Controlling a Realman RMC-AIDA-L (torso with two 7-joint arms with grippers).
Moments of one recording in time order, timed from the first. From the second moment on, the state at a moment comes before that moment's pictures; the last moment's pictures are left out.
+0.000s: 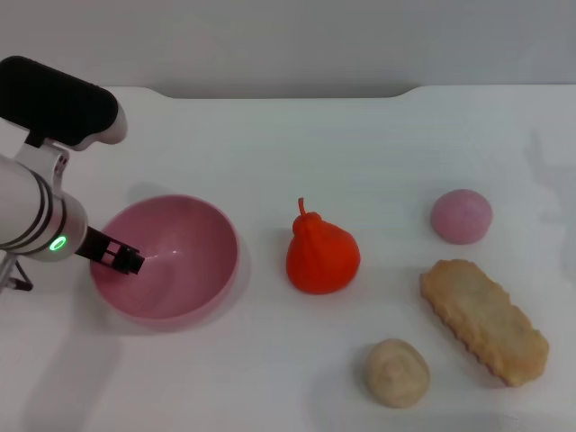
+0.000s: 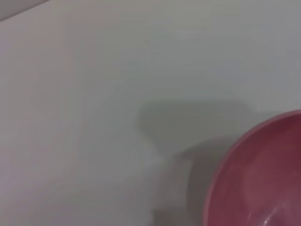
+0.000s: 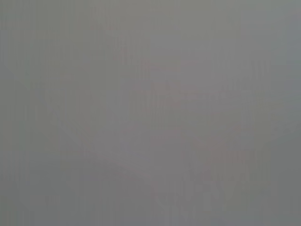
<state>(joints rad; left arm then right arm) -0.40 -2.06 1.70 1.46 -0.22 -1.29 0.06 0.00 2.07 -1.93 -1.15 0.75 -0.69 -0.34</state>
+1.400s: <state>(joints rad) -0.41 -2.06 1.69 1.49 -0.21 -1.20 0.04 0.00 2.07 -1.93 -1.20 0.74 -0.62 -0.34</state>
